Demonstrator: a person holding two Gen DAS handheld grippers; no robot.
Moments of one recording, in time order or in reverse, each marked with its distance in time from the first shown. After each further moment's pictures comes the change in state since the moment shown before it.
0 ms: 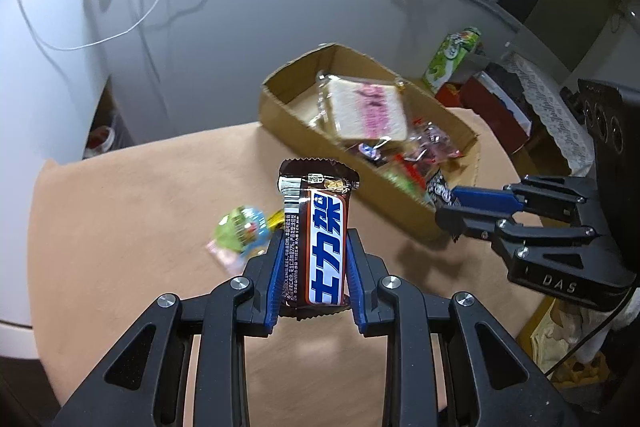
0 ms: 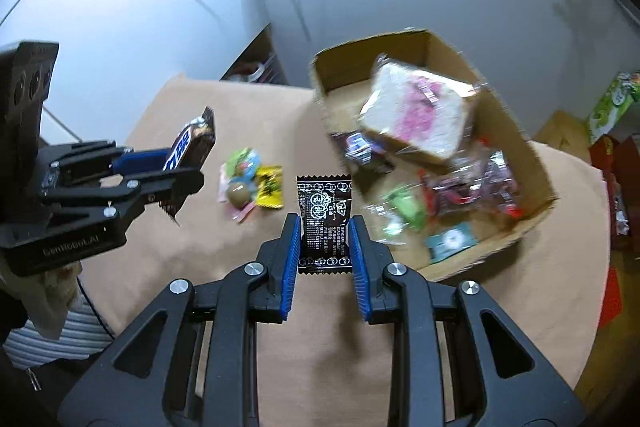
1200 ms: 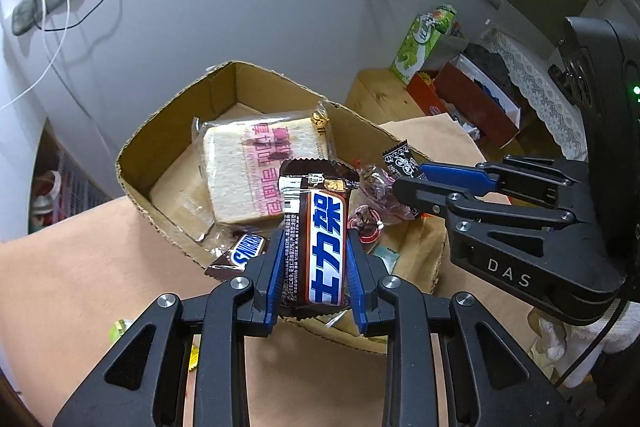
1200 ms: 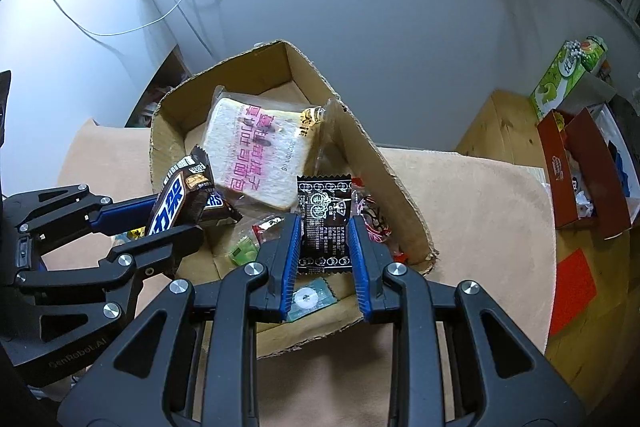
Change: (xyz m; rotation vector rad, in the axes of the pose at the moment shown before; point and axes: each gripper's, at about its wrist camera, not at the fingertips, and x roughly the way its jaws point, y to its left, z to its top) left arm 0.083 -0.088 0.071 0.088 0.053 -0.049; right arm 0.033 -0.108 0.037 0.129 0.027 -0.152
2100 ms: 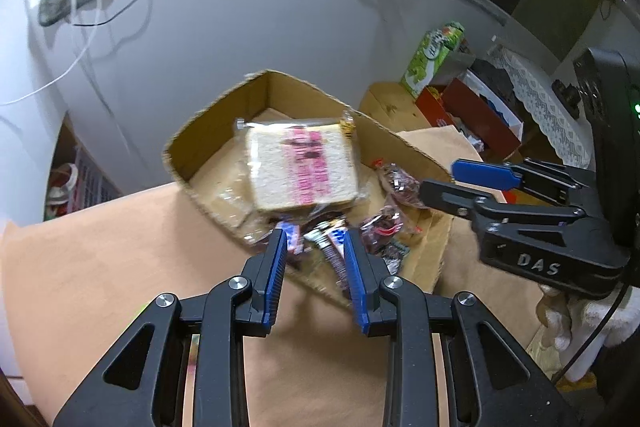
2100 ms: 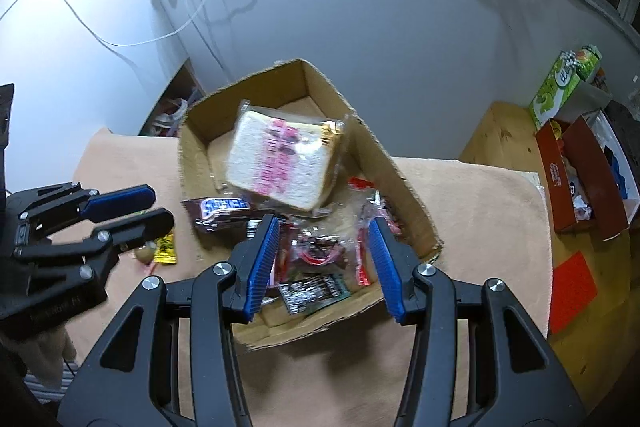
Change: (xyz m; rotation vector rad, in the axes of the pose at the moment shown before) left arm -0.037 0.029 -0.015 -0.044 -0.052 0.025; right arm -0.037 0.022 -0.010 -0.006 -0.071 0.028
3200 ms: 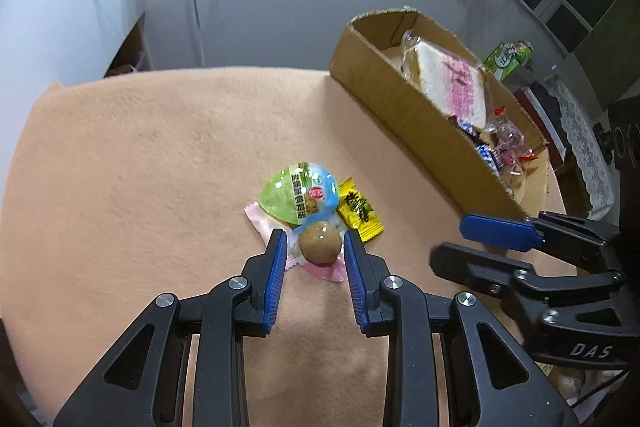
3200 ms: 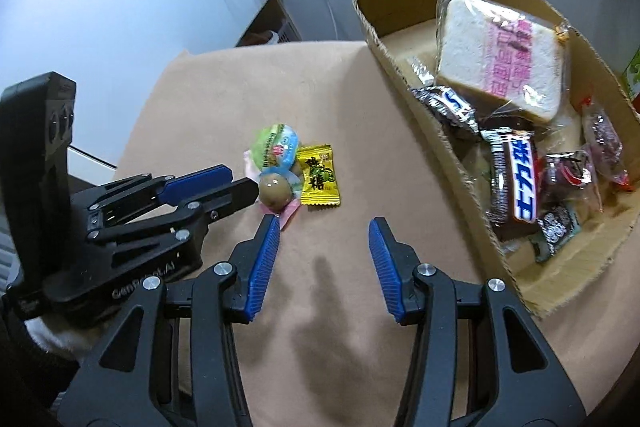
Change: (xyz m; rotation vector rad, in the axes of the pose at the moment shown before) left arm 0.006 0.110 -0.095 -0.230 0.062 0.070; right arm 0.081 0.135 -0.055 -0.040 0.205 0.228
